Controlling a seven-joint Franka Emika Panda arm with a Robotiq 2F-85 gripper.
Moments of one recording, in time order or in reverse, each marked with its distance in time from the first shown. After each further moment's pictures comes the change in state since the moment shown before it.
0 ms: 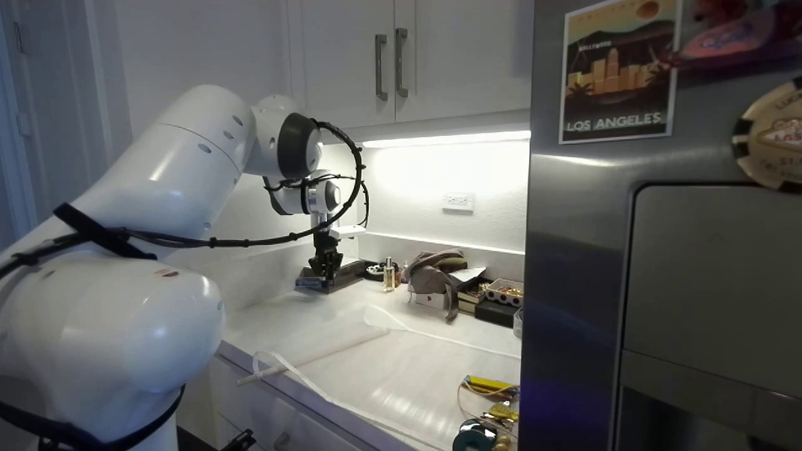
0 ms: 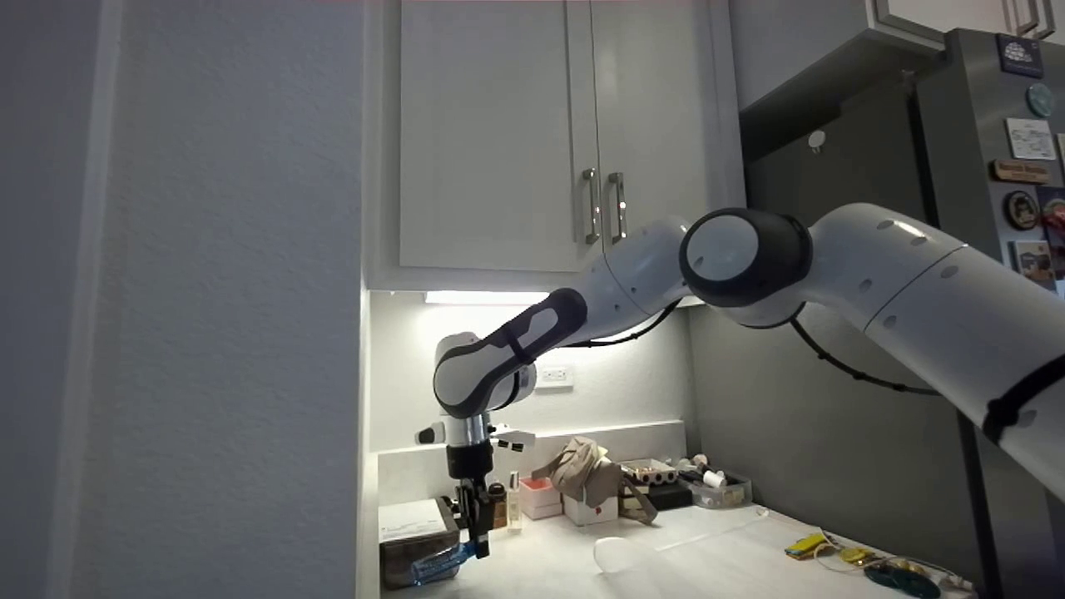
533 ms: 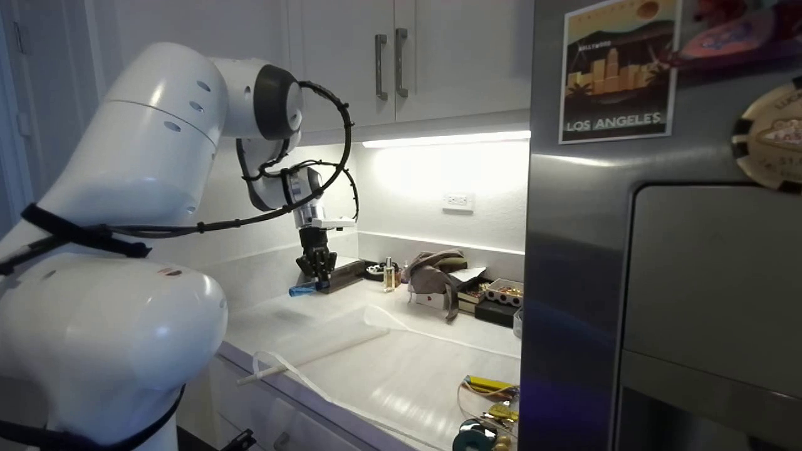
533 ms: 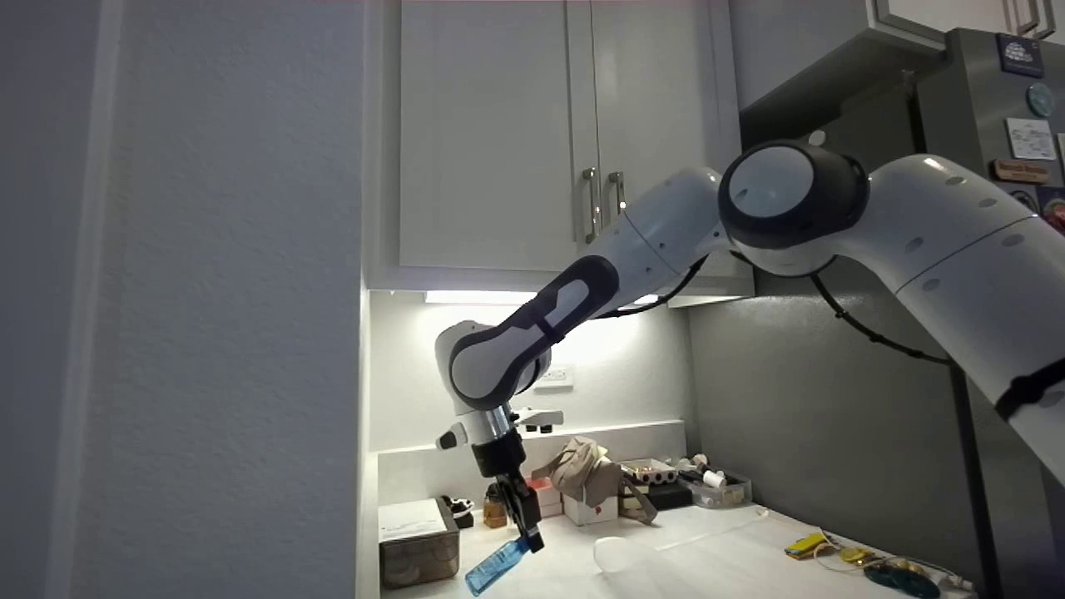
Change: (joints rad) arm 0.029 -0.226 -0.007 -0.288 -0.129 -0.128 0.172
